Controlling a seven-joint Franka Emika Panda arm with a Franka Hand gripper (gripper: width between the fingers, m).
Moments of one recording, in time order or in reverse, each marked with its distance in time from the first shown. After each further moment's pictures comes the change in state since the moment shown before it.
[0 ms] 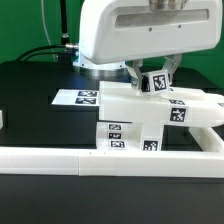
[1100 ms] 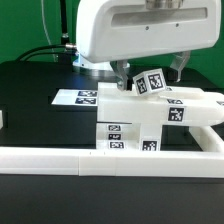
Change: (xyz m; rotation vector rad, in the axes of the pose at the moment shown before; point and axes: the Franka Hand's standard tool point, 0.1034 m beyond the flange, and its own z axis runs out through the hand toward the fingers) arm -0.001 0.003 -0.008 0.003 0.002 0.046
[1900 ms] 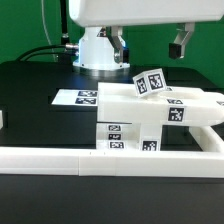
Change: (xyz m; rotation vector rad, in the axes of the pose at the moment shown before) arm 0.010 0.010 -0.032 -0.037 0.123 0.053
